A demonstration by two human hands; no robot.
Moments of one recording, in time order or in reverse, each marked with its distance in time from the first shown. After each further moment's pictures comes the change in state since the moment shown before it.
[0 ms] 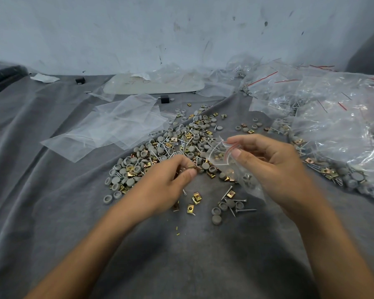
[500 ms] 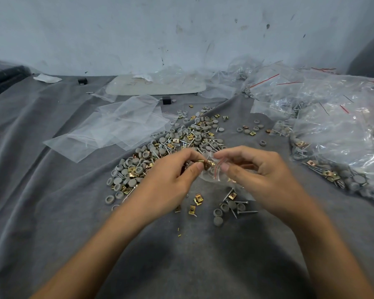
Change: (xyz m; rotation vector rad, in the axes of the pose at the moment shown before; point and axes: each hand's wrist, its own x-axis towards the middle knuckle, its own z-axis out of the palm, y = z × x) left_hand -0.001 0.014 0.001 -0.032 0.109 0.134; right_hand -0.004 0.004 0.009 -0.128 -0.134 -0.007
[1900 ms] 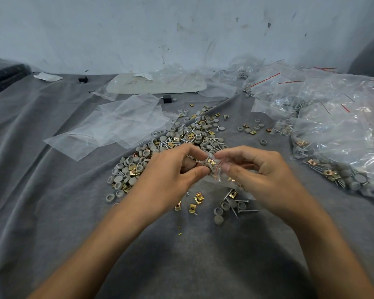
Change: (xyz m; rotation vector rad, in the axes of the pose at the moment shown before) left_hand 0.000 0.012 -0.002 -0.013 0.020 -0.065; right_hand -0.002 -0.003 -0.001 -0.008 -0.012 0.011
